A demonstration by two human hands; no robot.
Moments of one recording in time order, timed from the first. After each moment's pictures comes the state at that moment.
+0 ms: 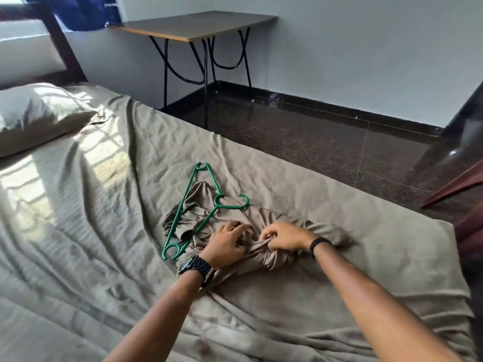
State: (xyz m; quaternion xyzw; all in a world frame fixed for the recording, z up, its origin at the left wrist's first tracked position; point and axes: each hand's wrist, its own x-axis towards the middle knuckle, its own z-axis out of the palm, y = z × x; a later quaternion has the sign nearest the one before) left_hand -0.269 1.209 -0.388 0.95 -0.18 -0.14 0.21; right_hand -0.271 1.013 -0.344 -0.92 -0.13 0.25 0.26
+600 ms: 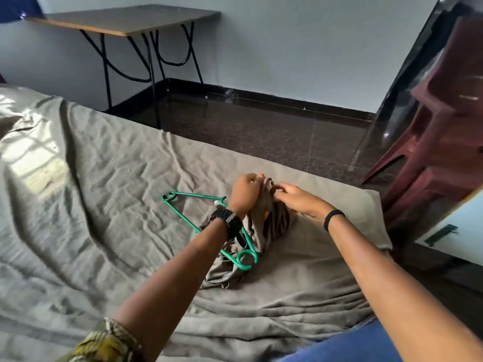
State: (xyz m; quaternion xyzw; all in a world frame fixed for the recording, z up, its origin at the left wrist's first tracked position) left_hand -0.269 1.047 -0.298 0.81 -0.13 -0.09 0.56; right_hand -0.315 0.903 -0.294 -0.86 0.10 0.11 0.49
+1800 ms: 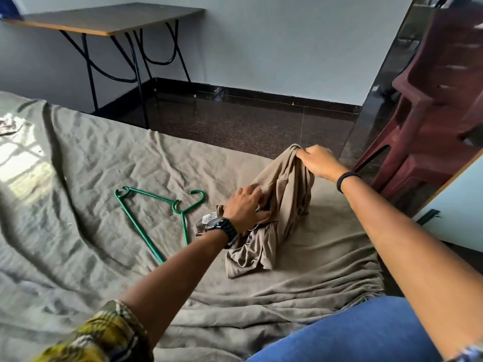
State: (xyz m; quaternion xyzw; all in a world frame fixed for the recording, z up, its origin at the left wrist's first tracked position) left_hand -0.287 1.040 -0.348 0.93 -0.35 0.00 0.15; right_hand -0.319 0.850 -0.227 -0.95 0.17 -0.04 0.27
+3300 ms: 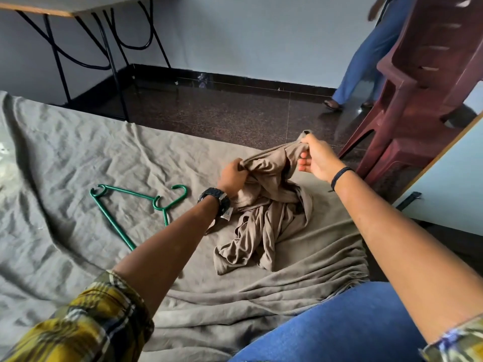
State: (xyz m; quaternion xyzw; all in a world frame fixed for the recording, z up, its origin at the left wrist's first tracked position) left_hand -0.240 0.995 -0.333 0.85 -0.15 -0.10 0.49; right_hand -0.316 0.814 -0.260 -0.65 0.32 -0.09 0.68
